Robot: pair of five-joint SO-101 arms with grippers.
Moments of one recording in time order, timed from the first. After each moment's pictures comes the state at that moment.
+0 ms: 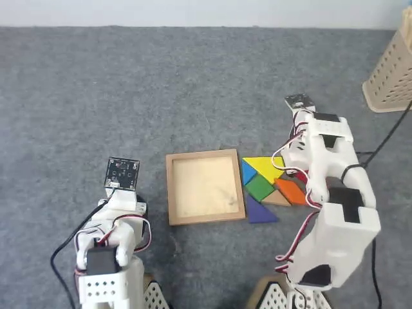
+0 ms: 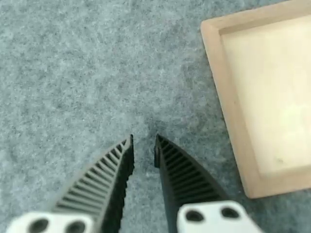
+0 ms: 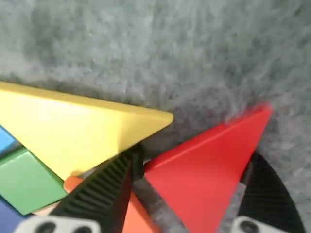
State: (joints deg) left arm -11.0 -103.4 97.1 72.6 -6.1; right arm 2.4 19.7 14.9 64.9 17.8
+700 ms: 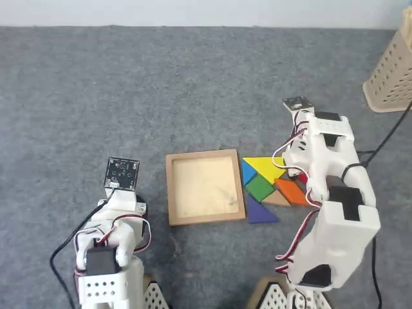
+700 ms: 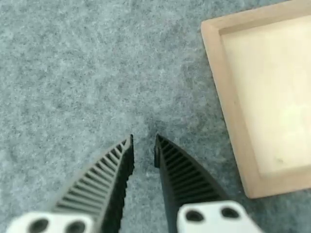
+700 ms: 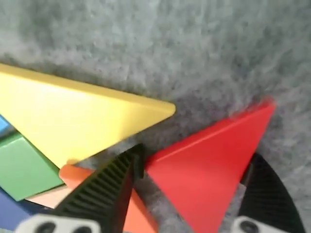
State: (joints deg) left arm -11.0 -103.4 97.1 72.6 -6.1; right arm 2.5 21.2 13.3 67.5 20.6
